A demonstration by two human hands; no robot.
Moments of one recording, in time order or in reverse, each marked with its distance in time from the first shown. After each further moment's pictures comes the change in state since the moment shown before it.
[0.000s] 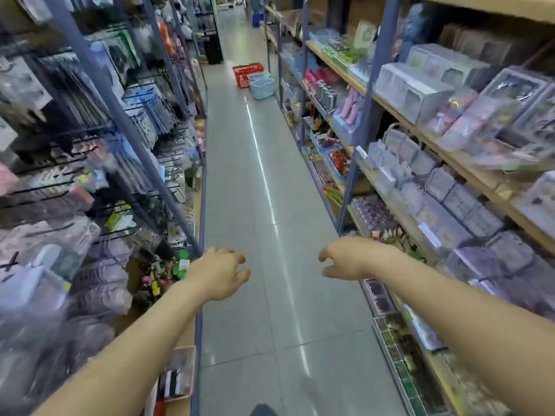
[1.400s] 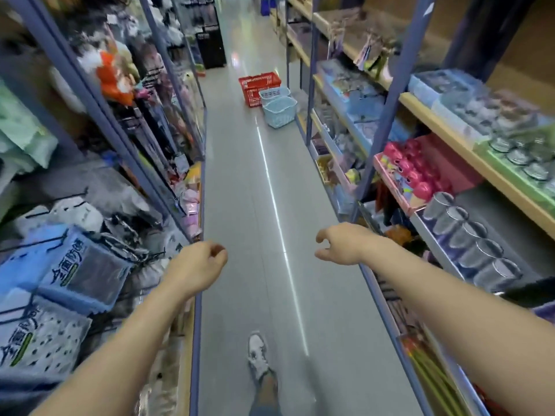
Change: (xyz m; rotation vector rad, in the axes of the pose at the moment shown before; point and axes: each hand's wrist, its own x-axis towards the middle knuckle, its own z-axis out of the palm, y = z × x) left_hand 0.991 -0.408 -0.346 -0.353 0.213 -0.243; right_hand 0.943 0.261 -0.618 0.157 0.106 0.049
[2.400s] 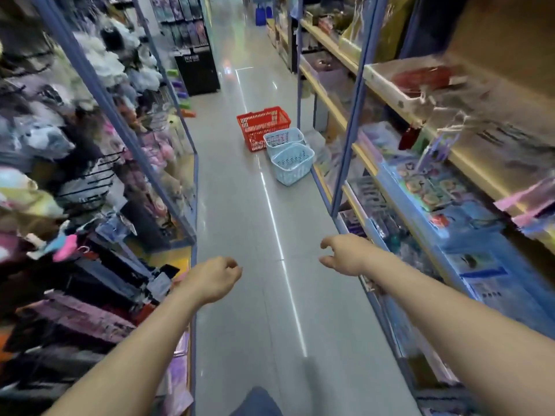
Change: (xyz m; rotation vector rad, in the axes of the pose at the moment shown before) left_hand 0.848 -0.013 -0.137 0.076 -0.254 0.039; right_hand 0.724 0.090 -0.407 0.116 0.036 0.079
